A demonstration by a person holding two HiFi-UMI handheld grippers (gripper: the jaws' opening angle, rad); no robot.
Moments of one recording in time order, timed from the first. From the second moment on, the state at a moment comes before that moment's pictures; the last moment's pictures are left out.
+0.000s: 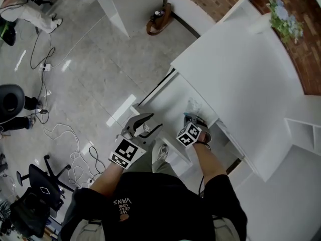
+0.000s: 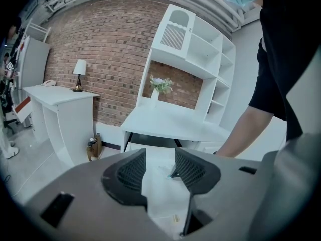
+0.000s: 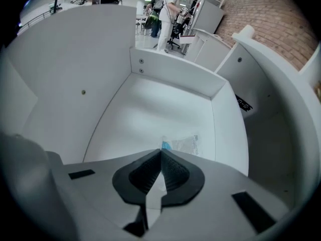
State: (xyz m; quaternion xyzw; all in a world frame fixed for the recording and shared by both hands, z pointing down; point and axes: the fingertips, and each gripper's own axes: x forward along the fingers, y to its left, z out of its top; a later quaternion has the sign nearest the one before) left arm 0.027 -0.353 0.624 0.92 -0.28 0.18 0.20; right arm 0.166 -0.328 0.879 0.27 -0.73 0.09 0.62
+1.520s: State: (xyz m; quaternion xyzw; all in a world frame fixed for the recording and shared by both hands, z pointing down) left arm 0.028 -0.260 0.538 0.92 -0.34 0.14 0.12; right arm 0.163 -0.271 0.559 0.49 -0.80 -0.05 0.34
